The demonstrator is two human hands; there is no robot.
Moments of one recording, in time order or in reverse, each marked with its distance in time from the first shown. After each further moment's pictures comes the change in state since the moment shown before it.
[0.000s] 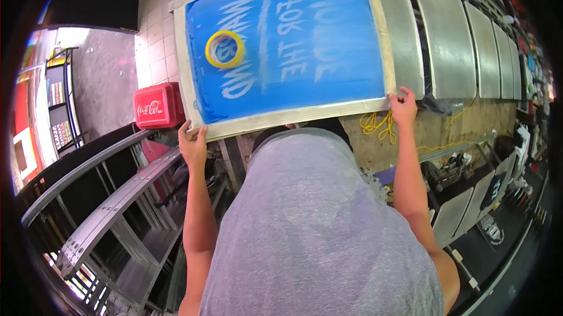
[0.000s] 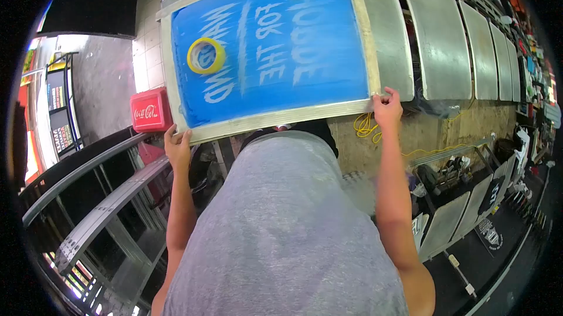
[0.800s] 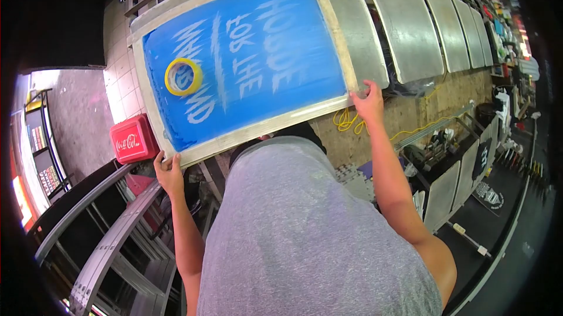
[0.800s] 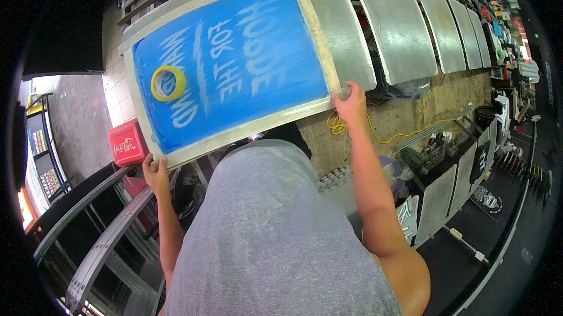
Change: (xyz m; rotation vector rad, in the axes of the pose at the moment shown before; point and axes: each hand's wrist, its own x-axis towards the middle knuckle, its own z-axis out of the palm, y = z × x) left_hand 0.004 -0.014 0.000 -0.104 -0.048 -0.050; right_hand -0.007 0.000 -0.009 -0.236 0.069 -0.185
